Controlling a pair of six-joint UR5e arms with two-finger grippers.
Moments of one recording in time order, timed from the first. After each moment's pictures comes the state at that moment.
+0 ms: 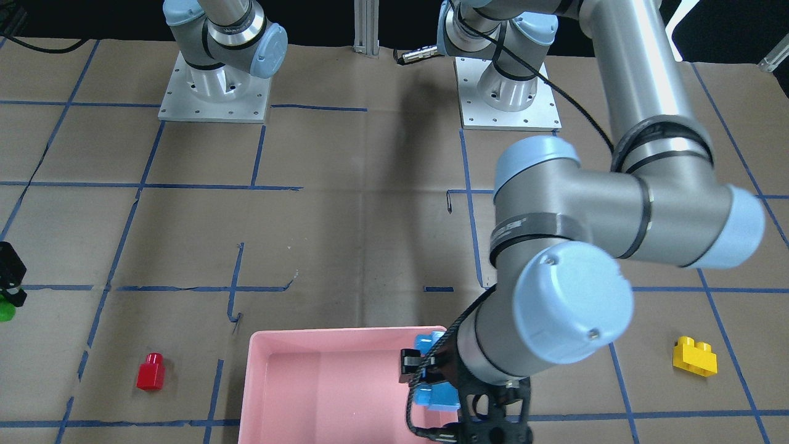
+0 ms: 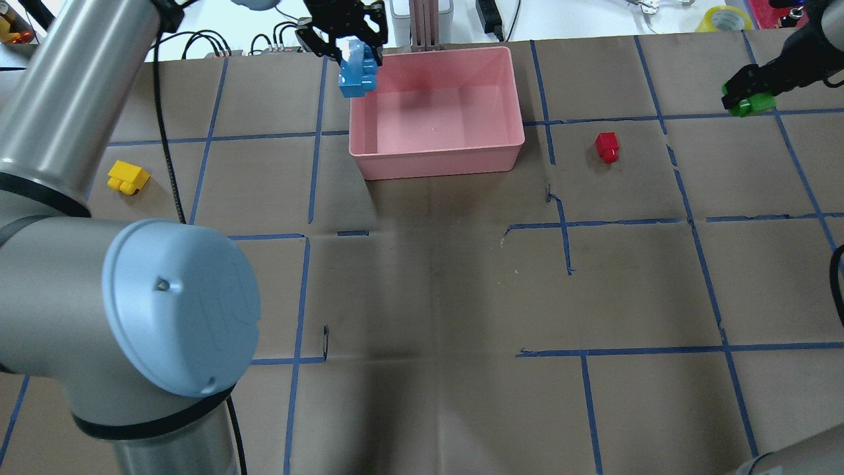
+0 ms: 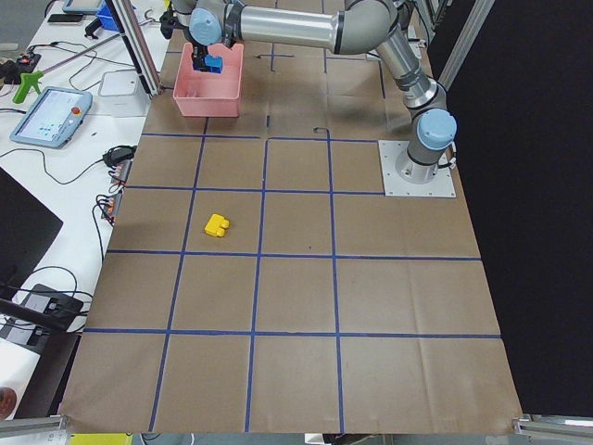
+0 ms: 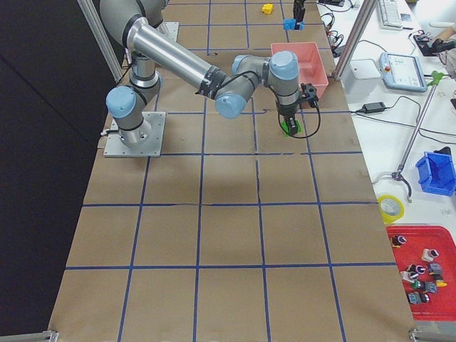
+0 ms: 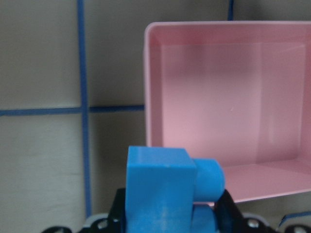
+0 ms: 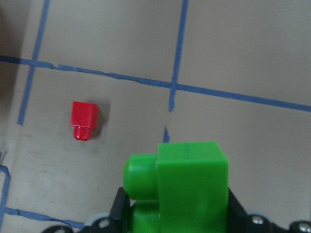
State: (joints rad) left arm -1.71 -2.37 -0.81 -1.49 1.40 -0.15; right arm 1.14 -1.28 1.60 -2.11 -1.33 -0.61
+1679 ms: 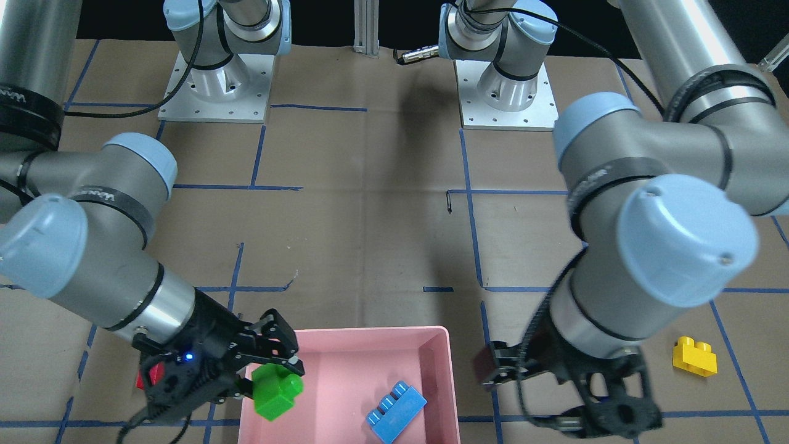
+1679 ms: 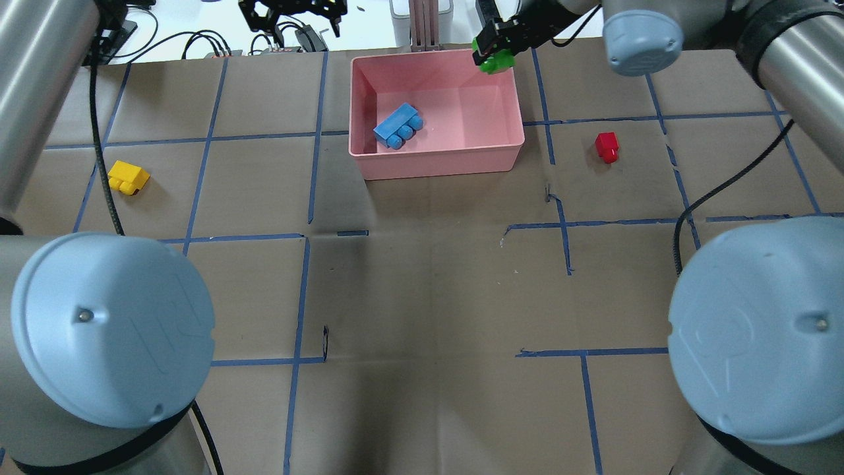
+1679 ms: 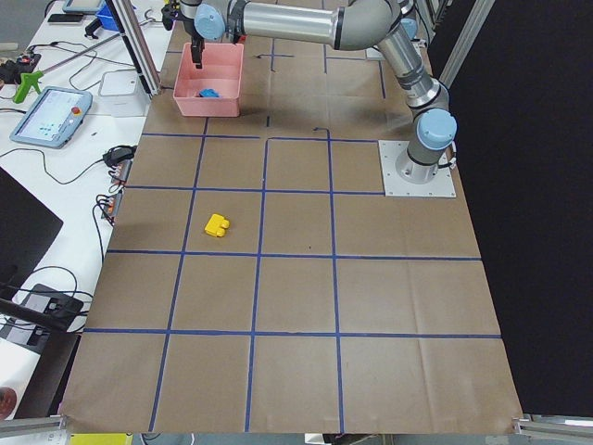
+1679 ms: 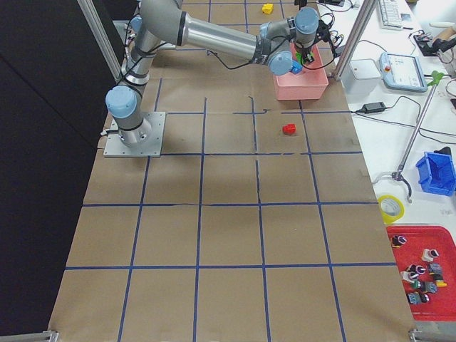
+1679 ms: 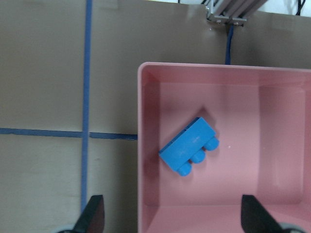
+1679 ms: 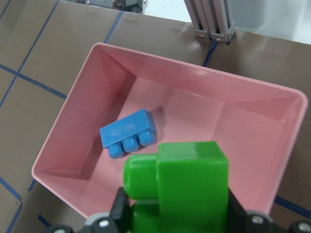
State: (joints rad) left arm -1.57 -2.20 -0.93 -1.46 1.51 -0.11; right arm 1.60 -0.98 1.24 -2.12 -1.04 -0.30
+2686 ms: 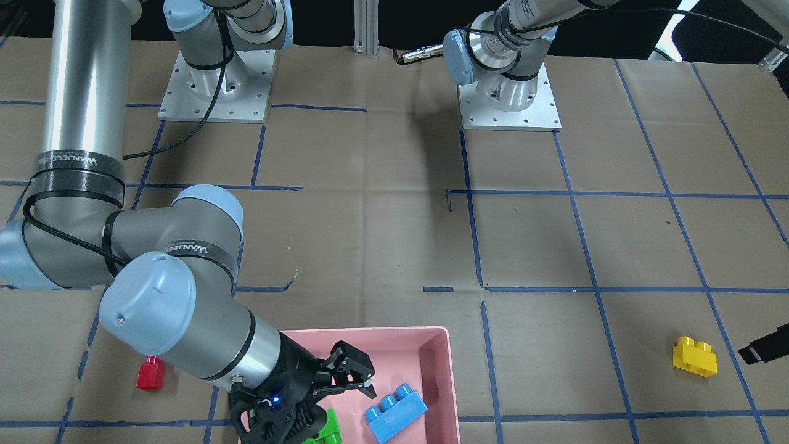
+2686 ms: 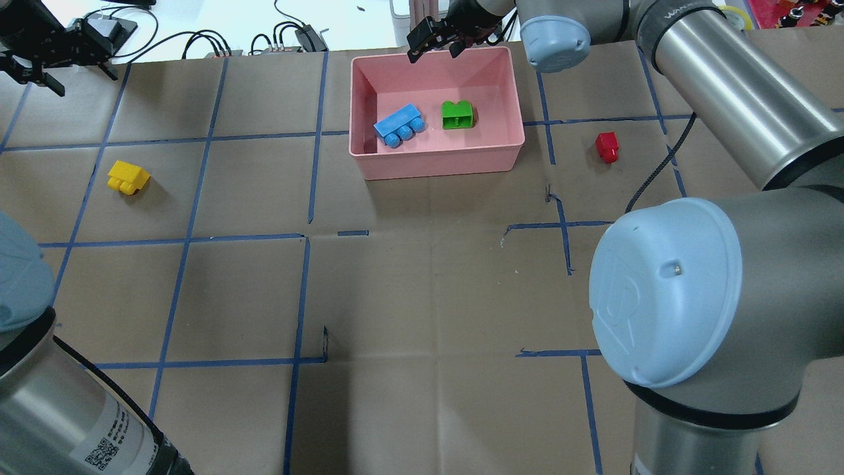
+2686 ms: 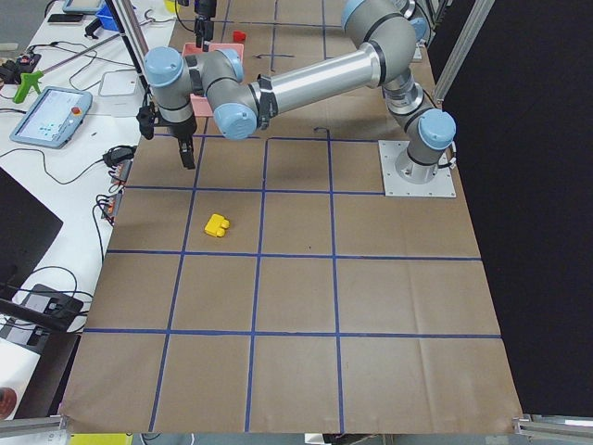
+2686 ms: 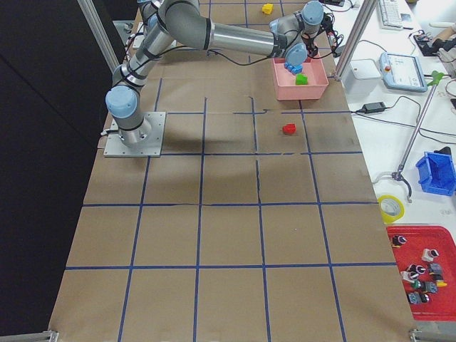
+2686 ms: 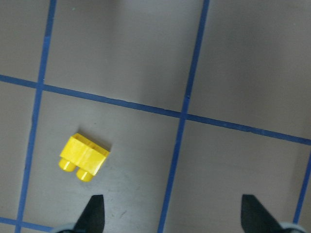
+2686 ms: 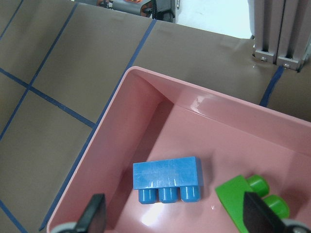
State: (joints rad) left arm -1.10 -2.17 -1.04 -1.45 1.50 0.11; right arm 1.68 -0.85 1.08 -2.13 -1.07 -0.24
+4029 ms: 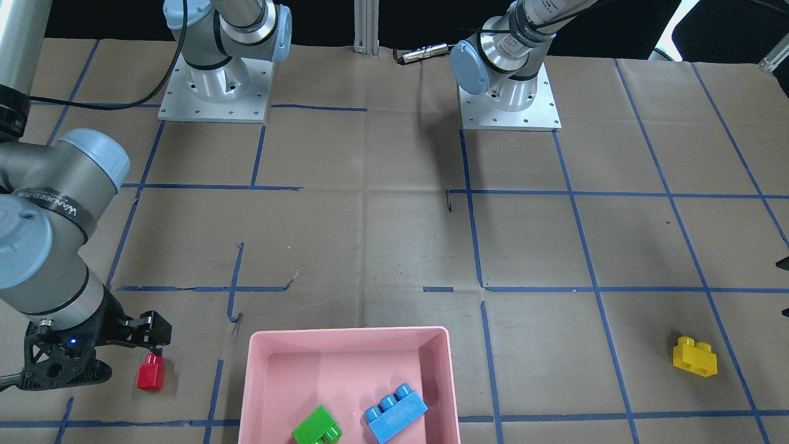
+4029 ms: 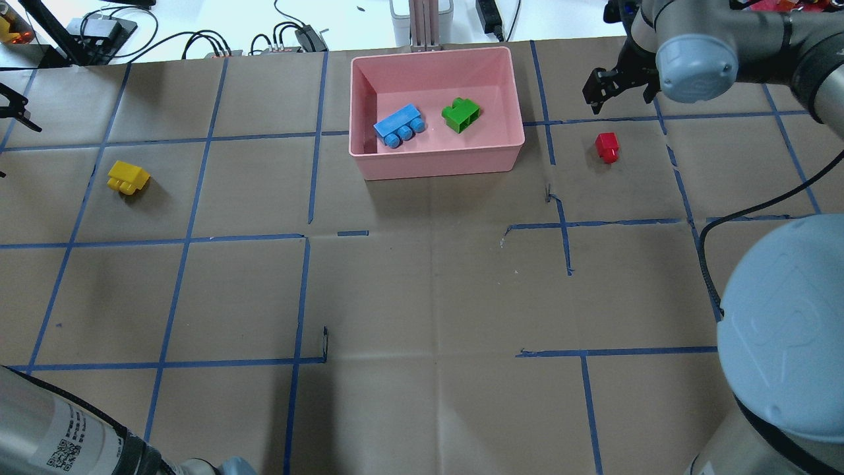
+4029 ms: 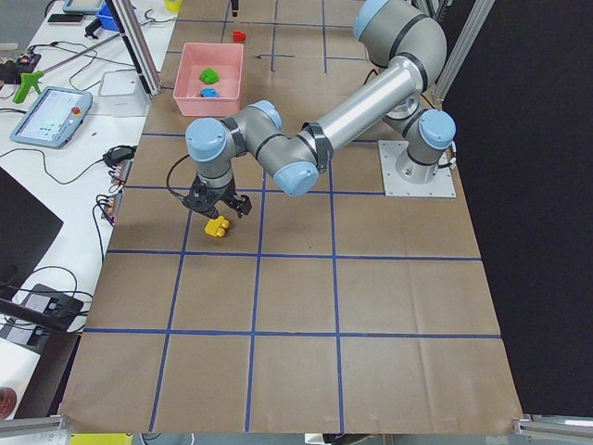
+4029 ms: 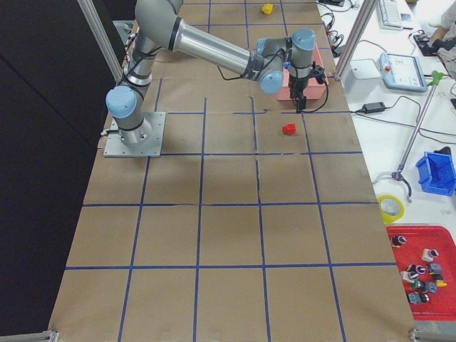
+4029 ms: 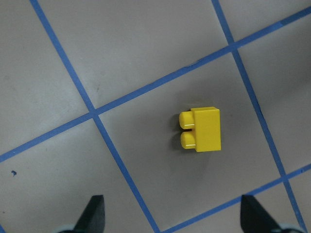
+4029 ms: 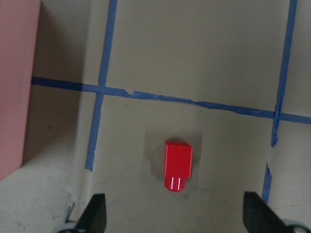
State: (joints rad) left arm -0.91 -2.09 -1.29 -1.33 1.50 -0.53; right arm 1.44 -1.07 1.50 -2.16 -1.61 -0.27
